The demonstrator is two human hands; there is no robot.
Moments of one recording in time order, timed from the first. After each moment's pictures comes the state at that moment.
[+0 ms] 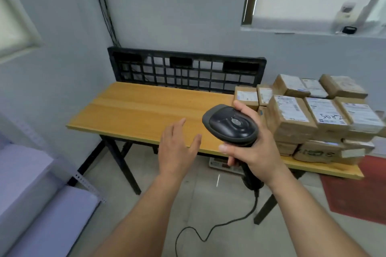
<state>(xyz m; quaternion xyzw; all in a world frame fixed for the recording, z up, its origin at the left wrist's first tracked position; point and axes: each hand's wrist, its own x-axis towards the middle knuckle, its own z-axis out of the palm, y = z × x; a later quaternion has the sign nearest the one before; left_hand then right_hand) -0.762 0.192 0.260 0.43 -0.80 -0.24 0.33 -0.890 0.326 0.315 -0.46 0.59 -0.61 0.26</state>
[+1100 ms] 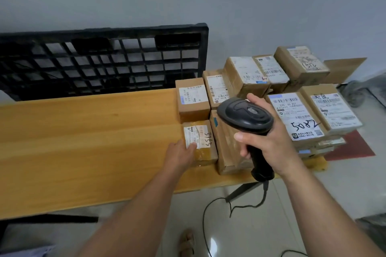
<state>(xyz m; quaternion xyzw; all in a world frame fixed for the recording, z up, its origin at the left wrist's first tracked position) -1.025 0.107 0.168 0.41 -0.78 -0.46 -0.07 -1.119 0.284 0.268 -0.24 0.69 -0.64 0.24</state>
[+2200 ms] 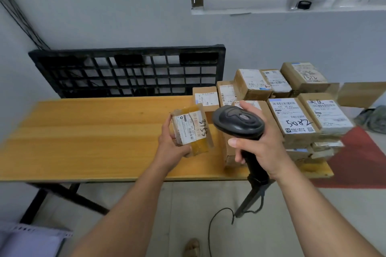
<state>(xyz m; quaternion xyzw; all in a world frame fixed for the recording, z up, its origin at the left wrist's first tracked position) -0.947 0.123 0.220 0.37 -0.68 -0.61 0.17 -1.071 0.313 0.286 -0.31 0.65 -0.63 0.30</state>
